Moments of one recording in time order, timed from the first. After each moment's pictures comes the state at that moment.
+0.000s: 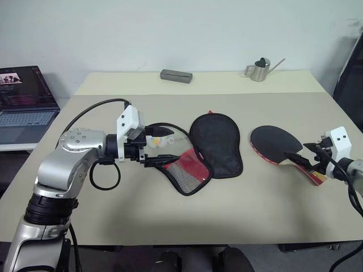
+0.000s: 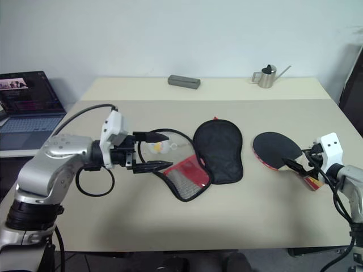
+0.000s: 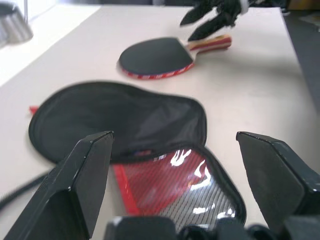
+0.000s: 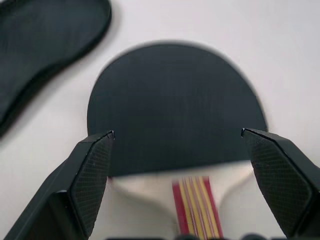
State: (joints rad) left arm -0.56 0.78 0.00 -0.20 -0.51 0.55 -1.16; right arm -0.28 -0.80 -0.31 0.10 0.34 0.61 0.80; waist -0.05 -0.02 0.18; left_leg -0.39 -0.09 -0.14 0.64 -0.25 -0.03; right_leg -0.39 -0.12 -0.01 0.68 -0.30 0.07
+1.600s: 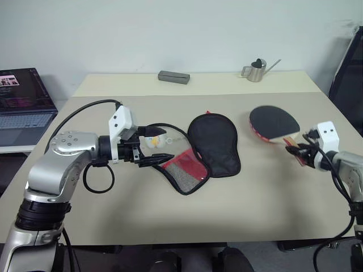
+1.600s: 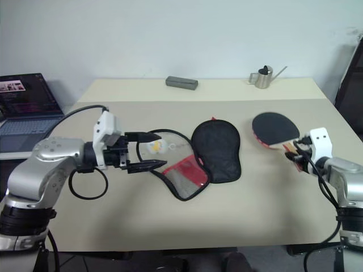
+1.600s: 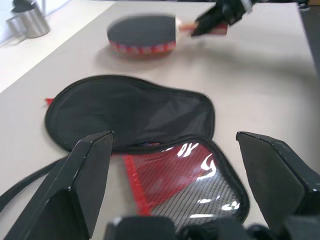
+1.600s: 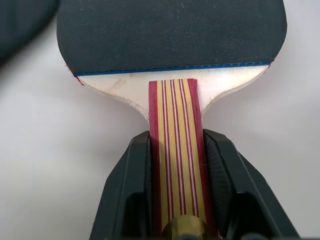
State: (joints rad) left arm -0.49 0.82 0.07 -0.20 -0.51 0.56 -1.11; right arm -0.46 -0.71 -0.25 0.02 0.32 0.89 0.56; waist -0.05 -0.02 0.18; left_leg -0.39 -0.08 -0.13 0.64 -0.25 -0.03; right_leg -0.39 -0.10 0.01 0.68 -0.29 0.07
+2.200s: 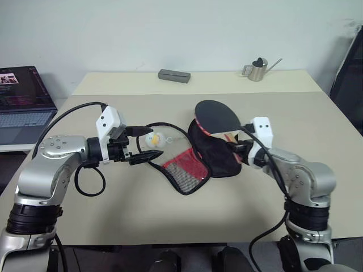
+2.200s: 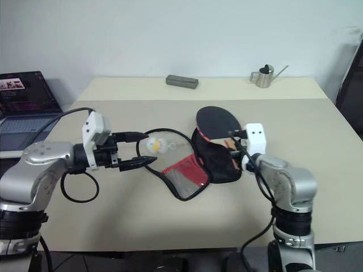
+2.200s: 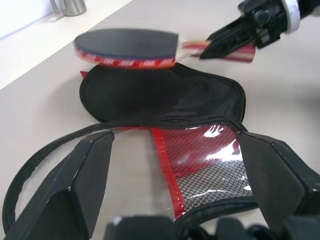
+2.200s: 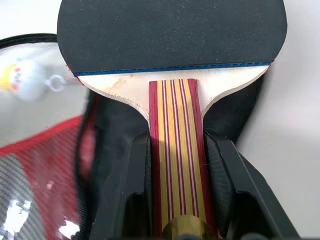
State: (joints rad) left arm -0.44 0.84 0.11 -0.17 -0.50 0.55 -1.08; right arm -0.59 -0.12 -0.17 -0.35 0.38 1.34 0.12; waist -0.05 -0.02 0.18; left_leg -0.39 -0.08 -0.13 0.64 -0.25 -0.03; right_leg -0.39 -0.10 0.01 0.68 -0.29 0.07
